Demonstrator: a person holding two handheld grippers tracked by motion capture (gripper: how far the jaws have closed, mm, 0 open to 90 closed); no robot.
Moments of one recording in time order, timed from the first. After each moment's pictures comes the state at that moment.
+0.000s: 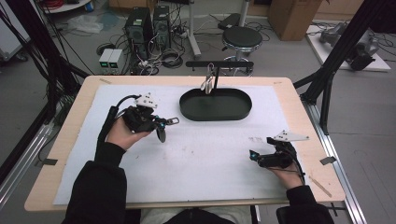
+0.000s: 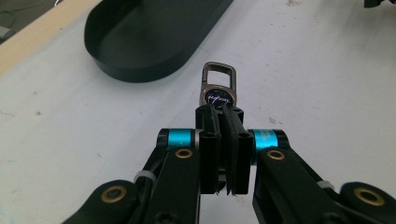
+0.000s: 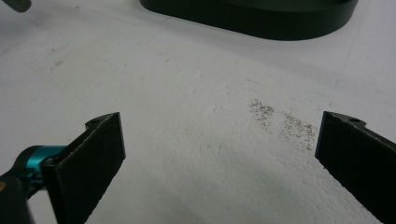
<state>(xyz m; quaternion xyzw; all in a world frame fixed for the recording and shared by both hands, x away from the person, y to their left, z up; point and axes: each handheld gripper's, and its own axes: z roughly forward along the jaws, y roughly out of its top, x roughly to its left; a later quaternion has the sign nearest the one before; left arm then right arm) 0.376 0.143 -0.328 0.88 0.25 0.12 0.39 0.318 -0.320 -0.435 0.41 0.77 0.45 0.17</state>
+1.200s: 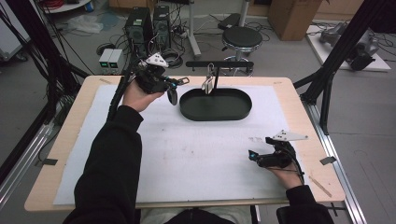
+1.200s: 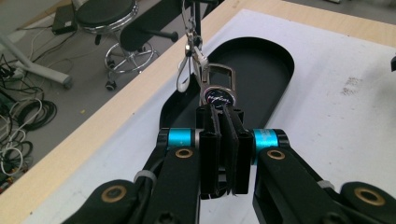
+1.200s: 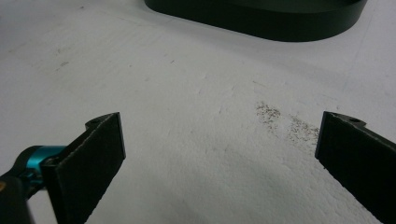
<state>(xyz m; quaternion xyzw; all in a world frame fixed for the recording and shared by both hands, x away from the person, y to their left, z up) 0.453 0.112 -0.271 0.84 0.26 0.20 0.43 0.319 -0.317 -0.434 0.41 0.78 0.45 0.16</state>
